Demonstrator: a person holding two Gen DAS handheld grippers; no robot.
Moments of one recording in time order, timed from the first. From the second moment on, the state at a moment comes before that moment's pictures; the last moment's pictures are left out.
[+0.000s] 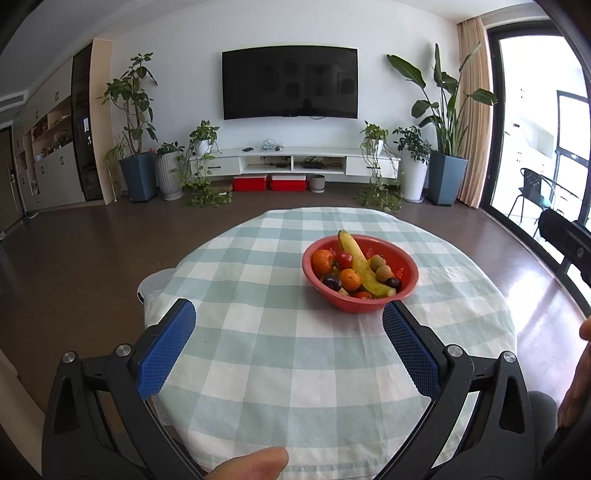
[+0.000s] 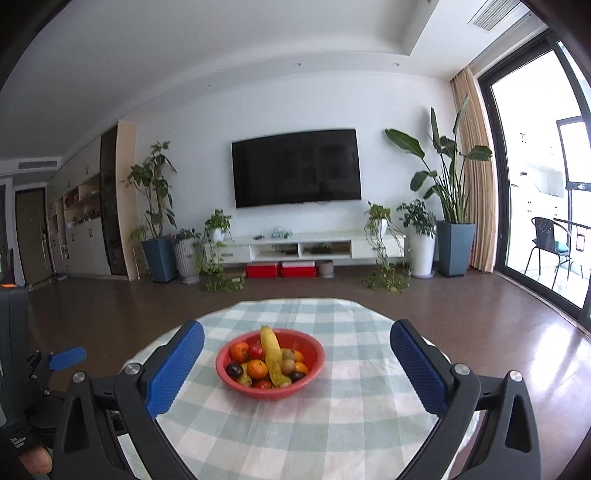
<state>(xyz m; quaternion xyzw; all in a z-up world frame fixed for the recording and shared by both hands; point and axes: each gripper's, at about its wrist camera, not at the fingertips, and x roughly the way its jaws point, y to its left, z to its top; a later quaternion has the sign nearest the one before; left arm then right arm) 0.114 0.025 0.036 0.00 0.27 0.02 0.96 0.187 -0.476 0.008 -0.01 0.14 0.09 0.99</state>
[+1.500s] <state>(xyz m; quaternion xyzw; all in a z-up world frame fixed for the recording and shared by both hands) 0.143 0.008 -0.023 0.00 0.36 0.01 0.93 0.205 -0.478 -0.066 -0.02 0.30 0.05 0.95</state>
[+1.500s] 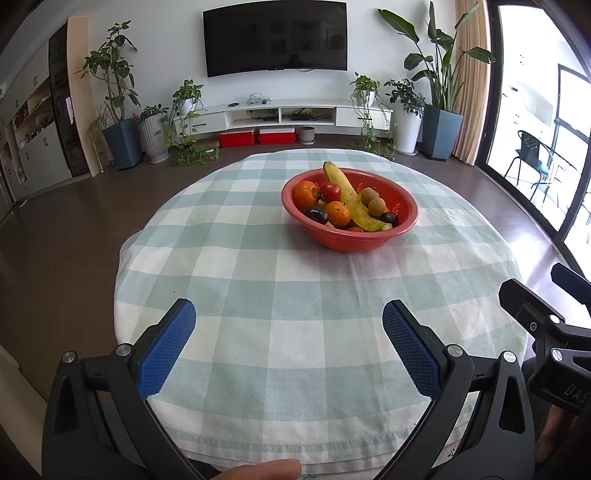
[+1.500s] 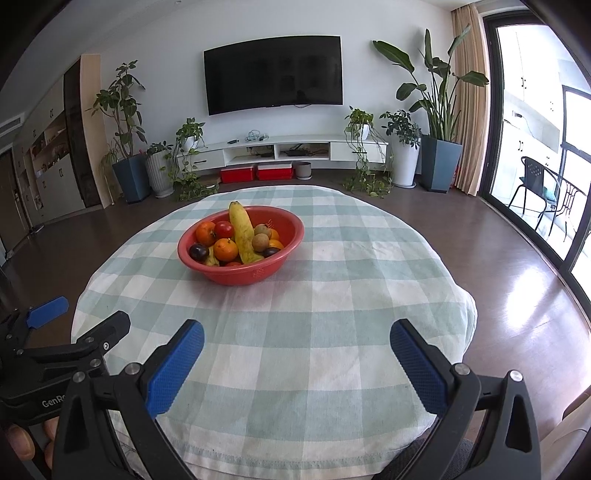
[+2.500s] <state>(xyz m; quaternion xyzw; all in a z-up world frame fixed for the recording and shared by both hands) 0.142 0.008 -0.025 0.01 0.36 0.01 0.93 0.203 -0.478 -0.067 -0.02 0.30 0.05 0.95</state>
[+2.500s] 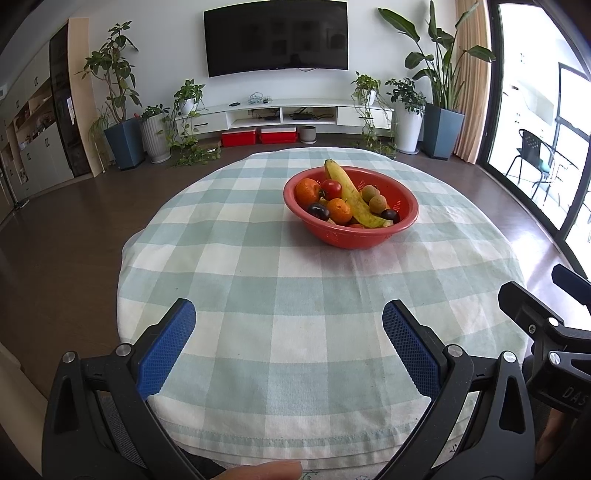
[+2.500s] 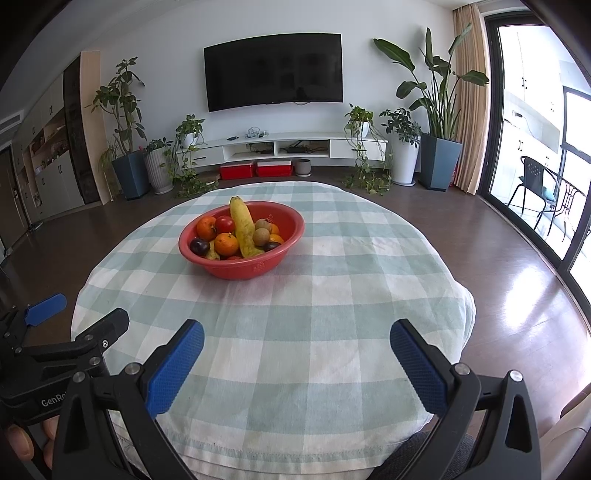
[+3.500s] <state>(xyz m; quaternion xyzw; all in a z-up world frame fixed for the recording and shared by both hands) 0.141 0.008 -0.025 0.01 0.36 0.01 0.93 0.203 -0.478 -0.064 -0.02 0.30 0.05 0.95</state>
